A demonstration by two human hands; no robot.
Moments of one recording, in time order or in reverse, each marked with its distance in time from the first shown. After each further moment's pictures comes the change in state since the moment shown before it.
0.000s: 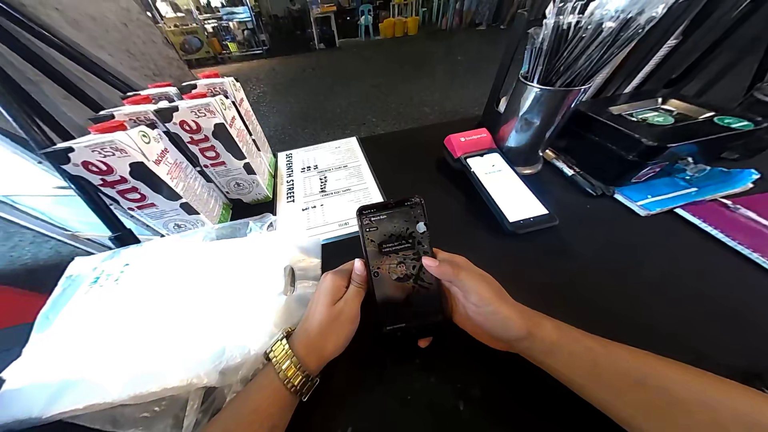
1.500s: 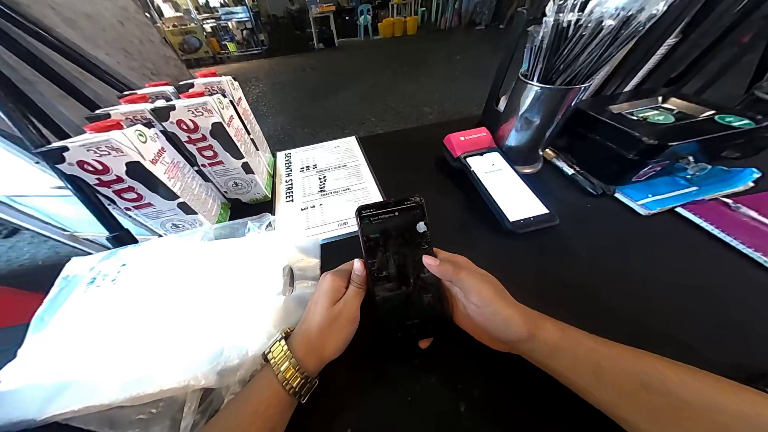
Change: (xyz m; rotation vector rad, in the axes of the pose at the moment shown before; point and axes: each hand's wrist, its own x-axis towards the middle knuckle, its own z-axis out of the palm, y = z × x) left_hand -0.001 0.002 -0.001 0.022 -0.006 -0.021; right_hand -0.001 0.000 0.000 -0.001 -0.003 -0.007
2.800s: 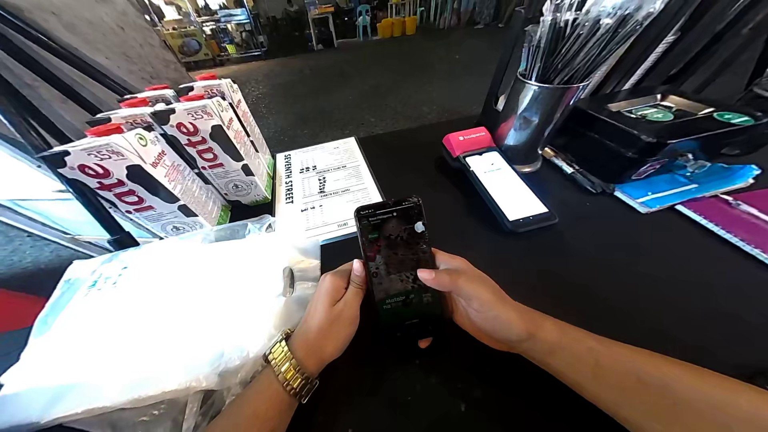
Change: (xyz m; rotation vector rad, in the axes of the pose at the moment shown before) left_hand 0.000 -0.001 0.000 -0.024 0.005 -0.009; right_hand 0.001 -0.001 0.000 0.009 -0.044 0.008
